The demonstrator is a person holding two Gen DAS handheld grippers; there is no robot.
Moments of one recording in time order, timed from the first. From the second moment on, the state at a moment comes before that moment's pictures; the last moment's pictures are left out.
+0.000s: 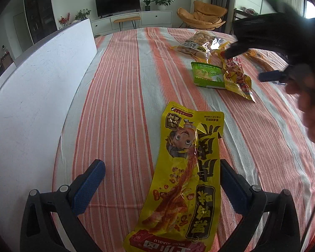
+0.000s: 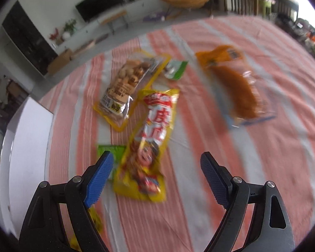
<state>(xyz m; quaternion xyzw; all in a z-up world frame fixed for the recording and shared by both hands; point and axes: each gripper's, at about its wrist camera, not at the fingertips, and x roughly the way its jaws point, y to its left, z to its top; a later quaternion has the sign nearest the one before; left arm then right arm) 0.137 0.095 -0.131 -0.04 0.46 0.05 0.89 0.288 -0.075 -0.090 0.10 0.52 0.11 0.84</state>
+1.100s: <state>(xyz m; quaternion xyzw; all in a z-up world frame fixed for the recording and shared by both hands) 0.135 0.081 -0.122 0.01 0.51 -0.03 0.86 0.152 -0.151 -0.117 0.03 0.55 0.13 0.82</state>
